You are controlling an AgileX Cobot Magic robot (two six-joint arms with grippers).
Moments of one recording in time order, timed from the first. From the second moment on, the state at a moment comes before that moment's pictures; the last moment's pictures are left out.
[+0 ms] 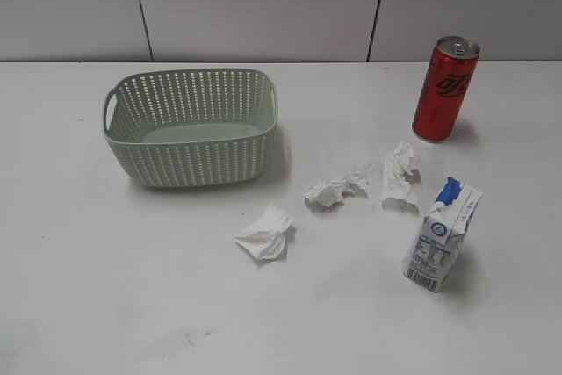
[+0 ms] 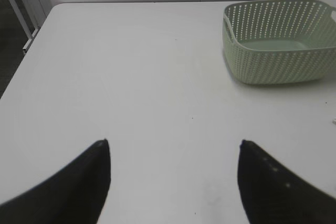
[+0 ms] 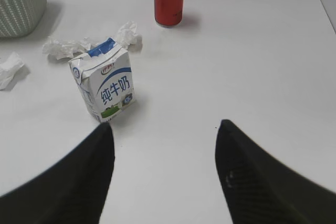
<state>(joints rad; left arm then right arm) 0.01 -0.01 -0.50 -0.07 1.05 0.07 0.04 0.00 -0.42 0.13 0.94 -0.13</state>
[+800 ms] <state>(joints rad) 0.01 -0.01 -0.50 -0.07 1.05 0.07 0.04 0.00 -0.42 0.13 0.94 -0.13</state>
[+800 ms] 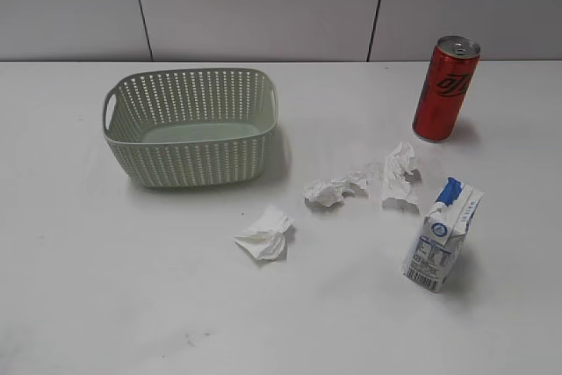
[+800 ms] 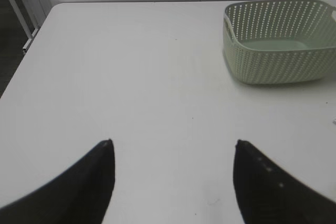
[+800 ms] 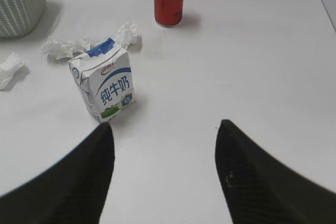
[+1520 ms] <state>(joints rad) 0.01 -0.01 -0.50 -0.08 1.05 0.07 0.04 0.00 -0.42 0.17 0.94 -0.13</state>
